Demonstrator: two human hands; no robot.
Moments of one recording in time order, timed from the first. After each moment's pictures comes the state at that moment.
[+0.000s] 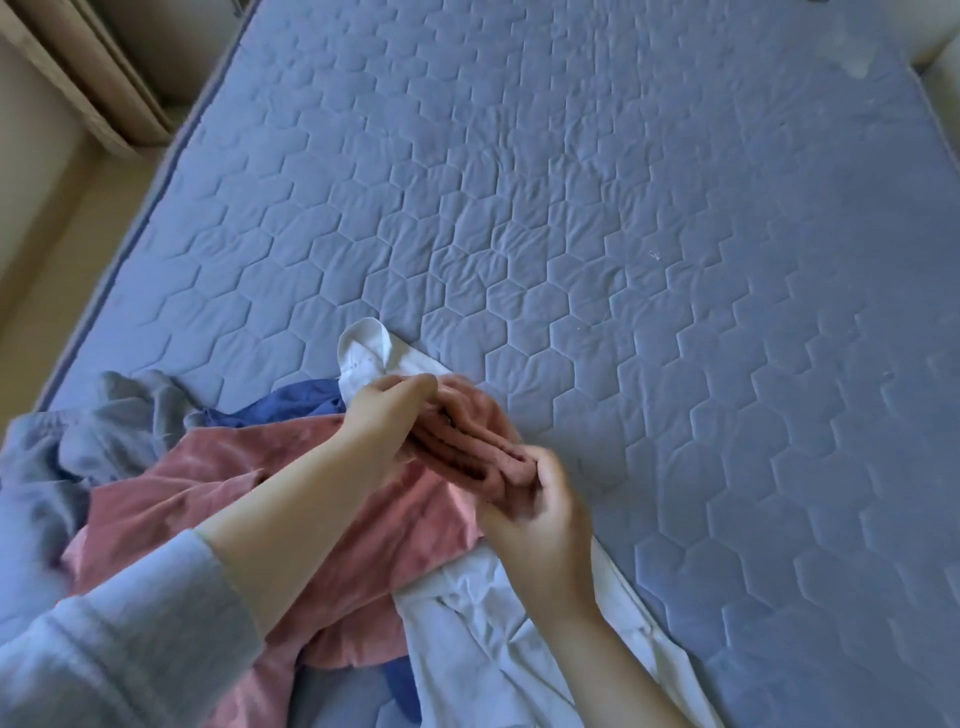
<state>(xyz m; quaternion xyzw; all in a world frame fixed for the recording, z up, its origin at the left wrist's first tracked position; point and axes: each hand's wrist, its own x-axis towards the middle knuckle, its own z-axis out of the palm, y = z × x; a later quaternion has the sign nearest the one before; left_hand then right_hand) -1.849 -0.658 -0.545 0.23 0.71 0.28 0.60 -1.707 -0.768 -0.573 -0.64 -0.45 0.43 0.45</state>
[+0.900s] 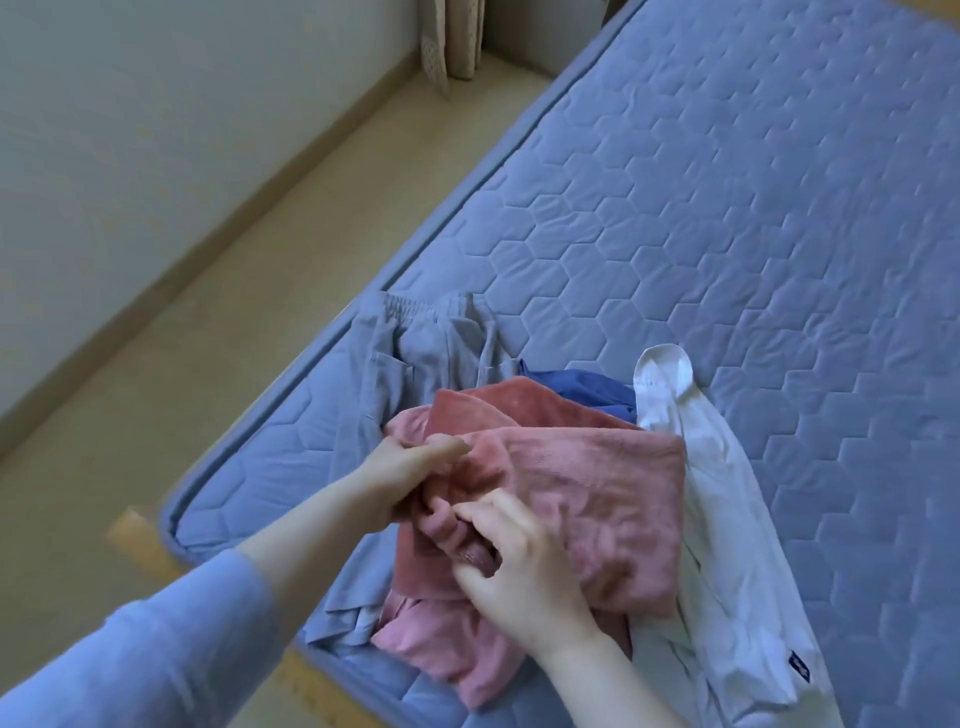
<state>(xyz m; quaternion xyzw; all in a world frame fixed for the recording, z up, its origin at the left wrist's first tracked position) -2.194 -0.816 -0.579 0.07 0.71 0.29 0.64 -2.019 -0.822 -0.573 -0.37 -0.83 0.39 0.15</state>
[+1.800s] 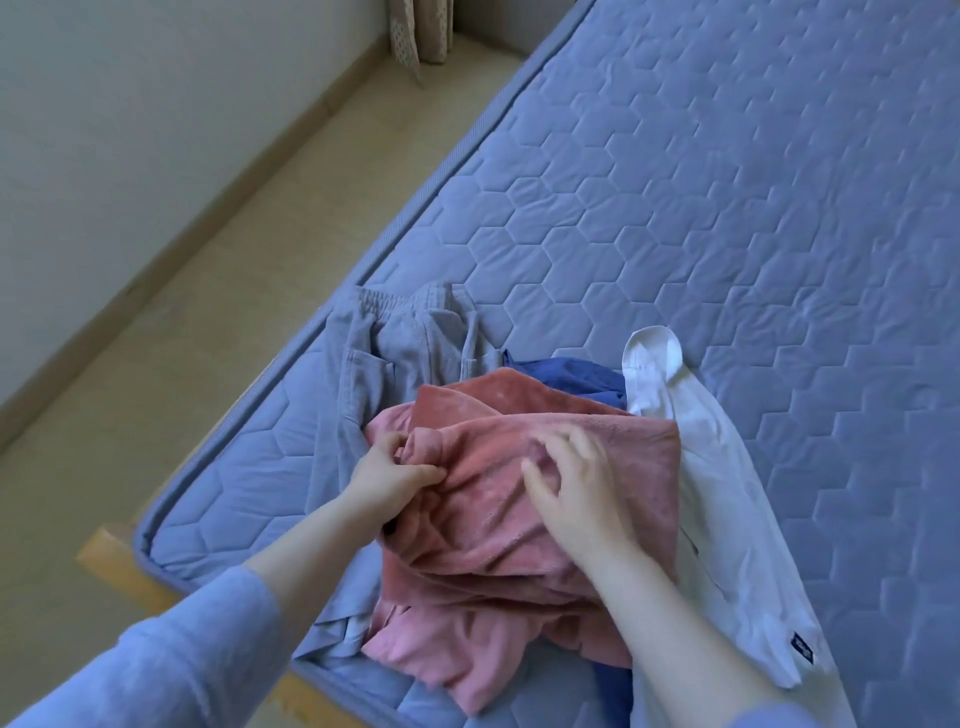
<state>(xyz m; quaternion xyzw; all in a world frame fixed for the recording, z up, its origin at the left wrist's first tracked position) -2.190 -0.821 -0.626 0.15 0.78 0.27 0.54 -1.986 -0.750 -0.615 -0.51 -0.80 0.28 0.09</state>
